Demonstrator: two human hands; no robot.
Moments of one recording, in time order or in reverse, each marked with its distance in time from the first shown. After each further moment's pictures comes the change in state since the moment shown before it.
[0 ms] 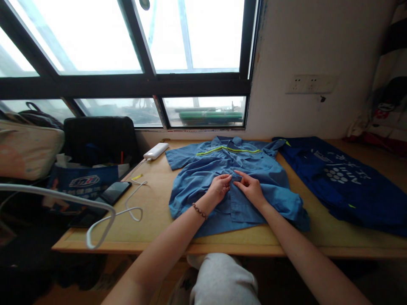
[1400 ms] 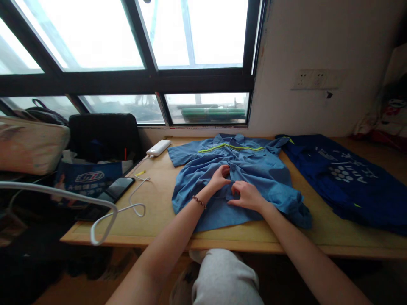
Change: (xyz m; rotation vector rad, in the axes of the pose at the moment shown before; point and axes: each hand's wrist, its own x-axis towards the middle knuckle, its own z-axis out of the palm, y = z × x) left_hand 0.039 -0.002 -0.032 0.347 -0.174 0.327; right_hand -0.012 -0.016 0.001 -0.505 -0.499 -0.305
